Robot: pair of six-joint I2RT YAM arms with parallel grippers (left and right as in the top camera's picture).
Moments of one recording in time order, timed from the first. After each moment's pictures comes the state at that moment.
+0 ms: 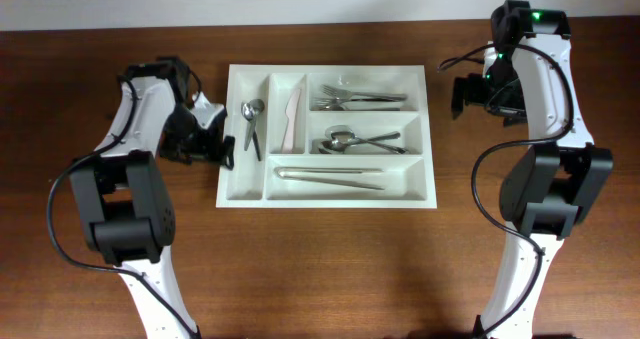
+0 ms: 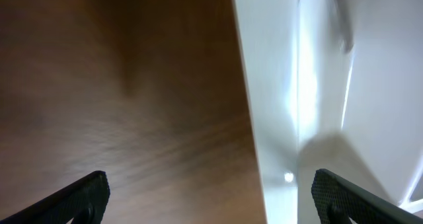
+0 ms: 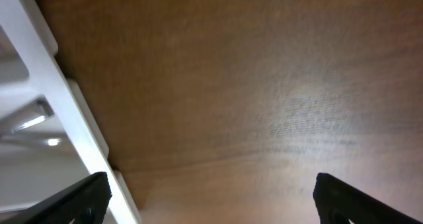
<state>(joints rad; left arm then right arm) 0.06 2.21 1.82 -1.30 0.17 0.35 -0.11 2.31 2.24 -1.50 0.00 0.11</state>
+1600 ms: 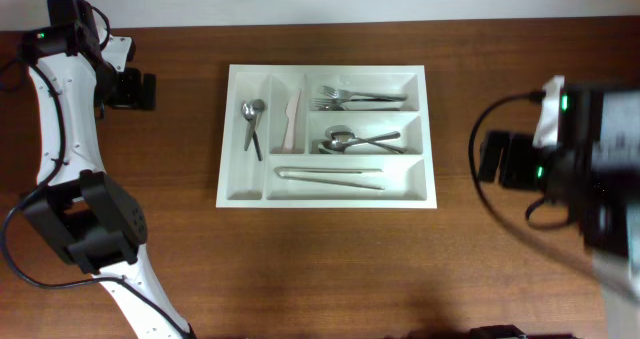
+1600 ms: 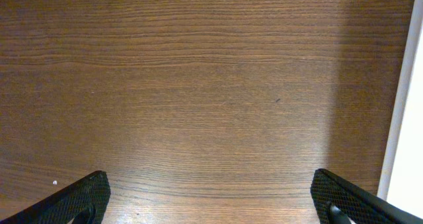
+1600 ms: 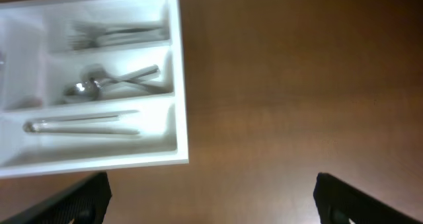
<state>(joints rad) 0.26 2.21 2.21 -1.30 0.00 0.29 0.06 1.17 1.59 -1.32 0.08 0.16</state>
